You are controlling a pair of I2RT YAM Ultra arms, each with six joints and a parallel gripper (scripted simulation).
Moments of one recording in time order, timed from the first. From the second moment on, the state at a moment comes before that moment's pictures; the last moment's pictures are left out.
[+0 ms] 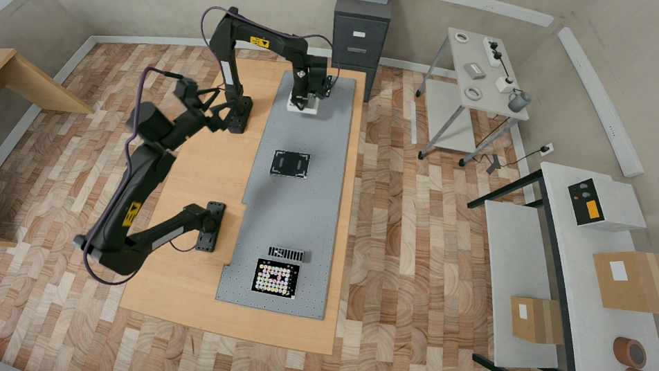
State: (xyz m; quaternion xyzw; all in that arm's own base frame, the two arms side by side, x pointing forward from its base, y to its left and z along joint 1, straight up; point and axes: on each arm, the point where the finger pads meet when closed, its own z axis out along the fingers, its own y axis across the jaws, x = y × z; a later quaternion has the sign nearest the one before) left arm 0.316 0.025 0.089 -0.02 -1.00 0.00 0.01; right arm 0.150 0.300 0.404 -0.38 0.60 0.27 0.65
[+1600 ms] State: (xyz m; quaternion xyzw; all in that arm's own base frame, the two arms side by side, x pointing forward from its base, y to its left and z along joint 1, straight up) left arm 0.341 0.237 0.074 -0.03 -1.00 0.00 -0.01; right arm 0.230 0.539 0.250 -0.47 0.59 0.30 0.58
